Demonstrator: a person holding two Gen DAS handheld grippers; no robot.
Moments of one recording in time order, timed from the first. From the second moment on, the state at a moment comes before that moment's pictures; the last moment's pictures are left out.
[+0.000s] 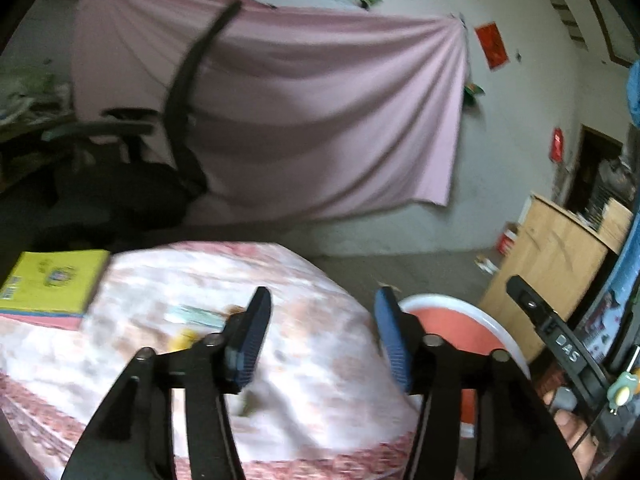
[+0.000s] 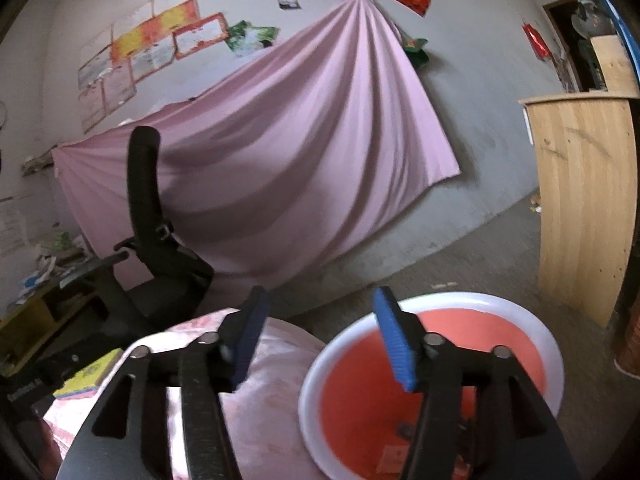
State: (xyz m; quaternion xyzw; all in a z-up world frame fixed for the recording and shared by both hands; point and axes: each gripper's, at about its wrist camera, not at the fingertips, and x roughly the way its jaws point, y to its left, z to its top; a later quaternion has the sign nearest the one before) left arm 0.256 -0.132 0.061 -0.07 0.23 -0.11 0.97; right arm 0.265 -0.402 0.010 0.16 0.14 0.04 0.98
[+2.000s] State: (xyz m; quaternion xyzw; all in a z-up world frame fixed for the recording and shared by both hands) left arm 0.261 0.009 -0.010 -0.02 0.28 -0.03 0.96; right arm 0.325 -0.180 -0.055 -0.08 0.39 0.25 0.88
